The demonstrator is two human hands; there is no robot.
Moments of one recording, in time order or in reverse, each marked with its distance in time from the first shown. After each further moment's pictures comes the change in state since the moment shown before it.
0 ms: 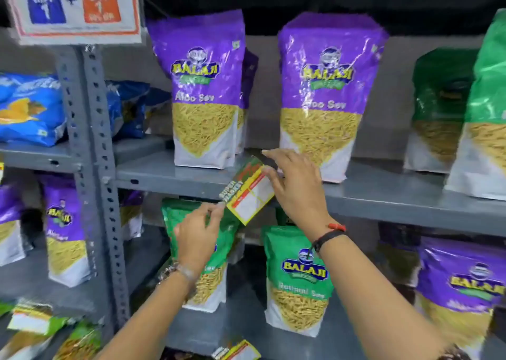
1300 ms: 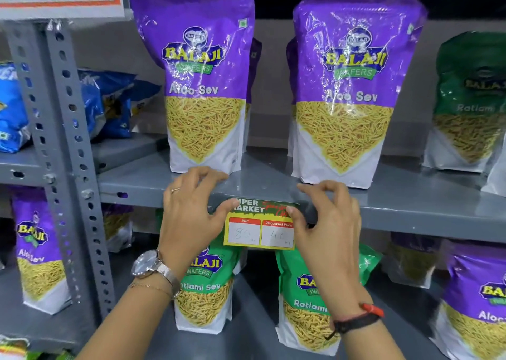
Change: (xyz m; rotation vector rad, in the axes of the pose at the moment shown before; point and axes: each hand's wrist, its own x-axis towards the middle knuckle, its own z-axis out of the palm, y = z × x) left_hand 0.055 0.010 -0.025 0.287 -0.030 0.430; right_hand -0.035 -0.008 0.027 -0.079 0.249 0.319
